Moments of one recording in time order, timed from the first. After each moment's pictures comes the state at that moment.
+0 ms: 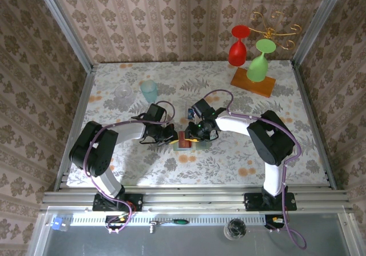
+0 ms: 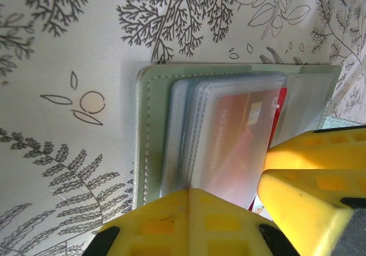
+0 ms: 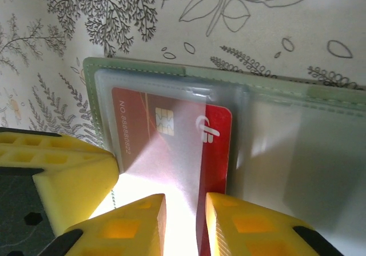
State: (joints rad) left arm -0.55 1.68 0.83 -0.26 0.52 -0.77; right arm 0.63 1.90 1.16 -0.40 -0.40 0.73
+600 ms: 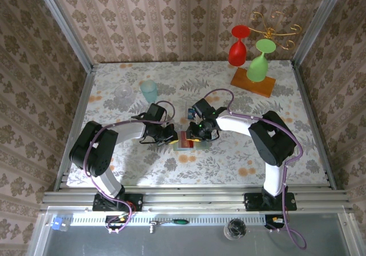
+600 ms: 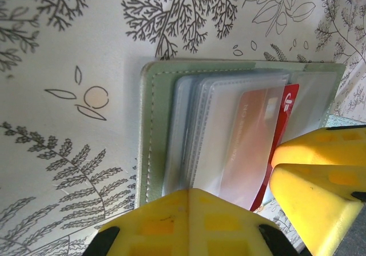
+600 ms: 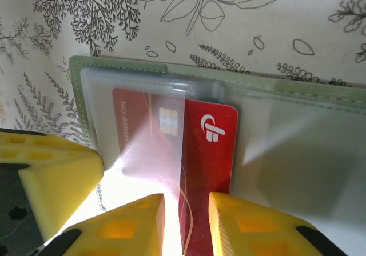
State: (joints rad) left arm -0.55 1.68 0.84 -0.29 0.52 -0.77; right arm 0.62 1.89 1.17 -0.44 -0.37 0.71
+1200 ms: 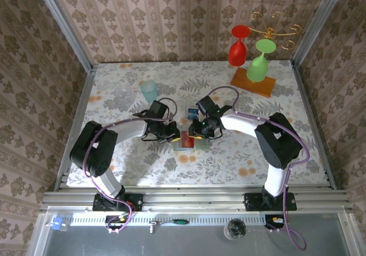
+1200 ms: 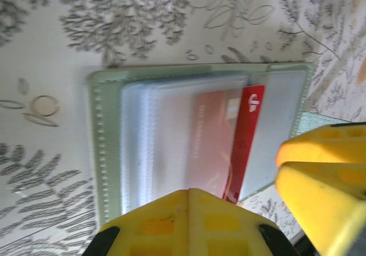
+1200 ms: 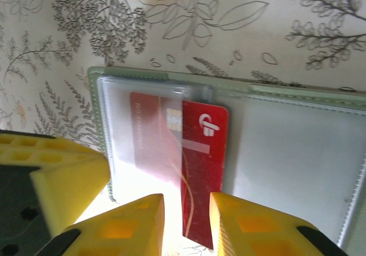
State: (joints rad) left arm -0.58 1.68 0.91 -0.33 0.52 -0.77; right arm 0.59 1.83 1.14 -0.45 -0.37 0.71
